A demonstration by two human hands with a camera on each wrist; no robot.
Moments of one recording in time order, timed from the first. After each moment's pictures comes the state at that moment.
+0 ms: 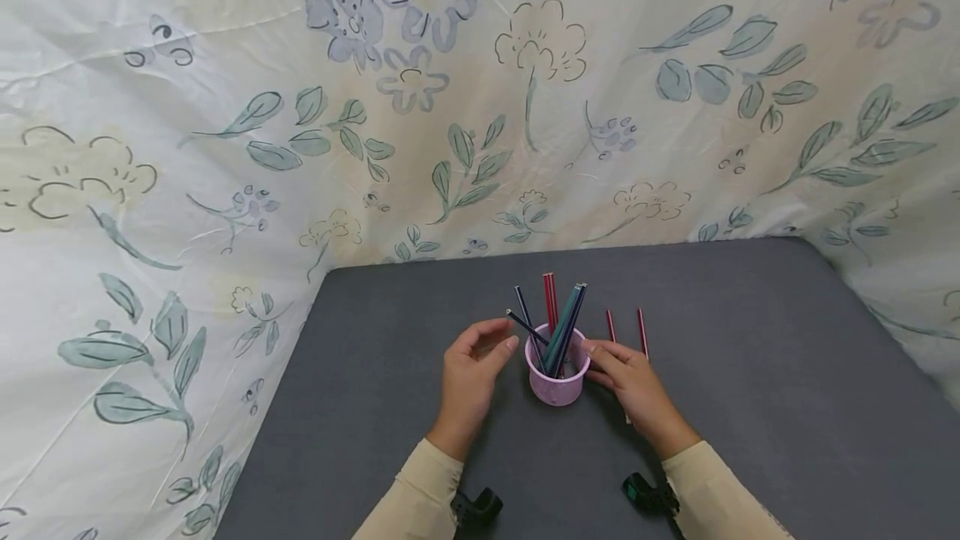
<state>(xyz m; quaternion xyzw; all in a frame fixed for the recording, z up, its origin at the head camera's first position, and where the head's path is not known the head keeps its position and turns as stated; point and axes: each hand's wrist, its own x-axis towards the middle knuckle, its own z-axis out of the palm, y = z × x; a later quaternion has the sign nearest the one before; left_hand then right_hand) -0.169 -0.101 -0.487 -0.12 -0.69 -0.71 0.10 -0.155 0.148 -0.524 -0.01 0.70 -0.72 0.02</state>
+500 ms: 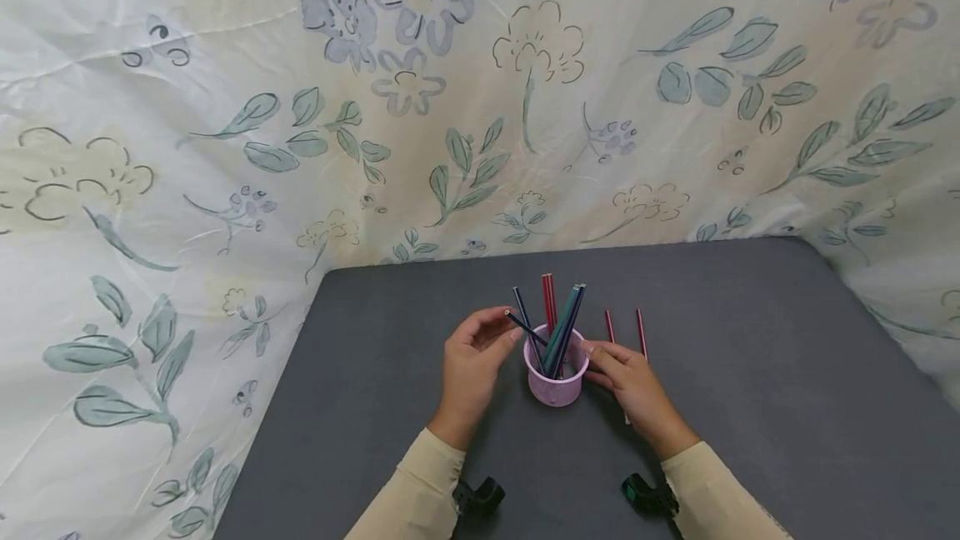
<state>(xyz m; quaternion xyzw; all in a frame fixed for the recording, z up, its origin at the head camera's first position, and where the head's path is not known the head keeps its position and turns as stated) -0.178 -0.090 -0.469 -0.15 -0.68 -0.71 0.12 -0.159 0.153 -0.526 -0.02 0.69 -0.72 0.02</state>
